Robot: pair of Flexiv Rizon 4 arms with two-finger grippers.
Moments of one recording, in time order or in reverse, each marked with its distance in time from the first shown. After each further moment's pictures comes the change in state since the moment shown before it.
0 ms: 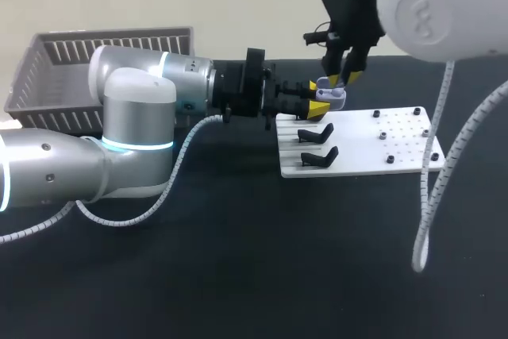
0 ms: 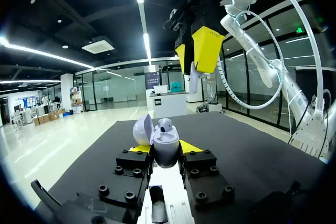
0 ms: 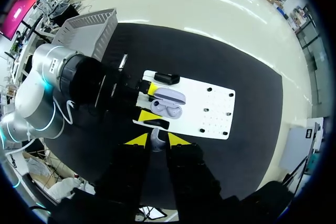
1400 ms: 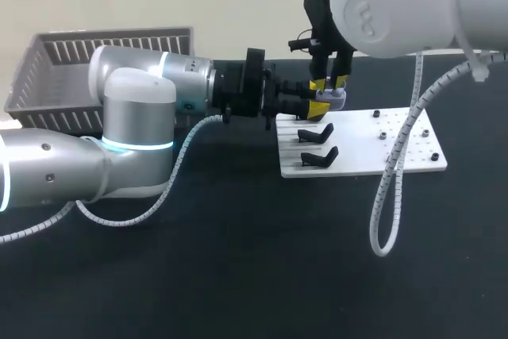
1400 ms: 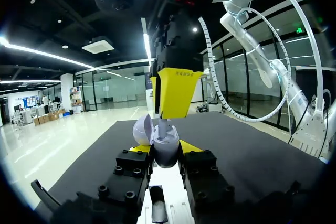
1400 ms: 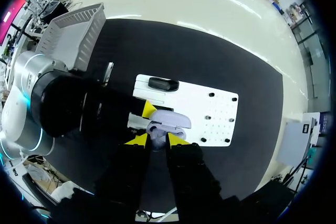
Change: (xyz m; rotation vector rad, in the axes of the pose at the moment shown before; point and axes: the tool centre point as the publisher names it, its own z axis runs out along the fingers) left arm 0.000 0.000 0.000 0.000 0.000 0.000; right arm -0.027 -0.003 0.038 0.051 0.049 0.038
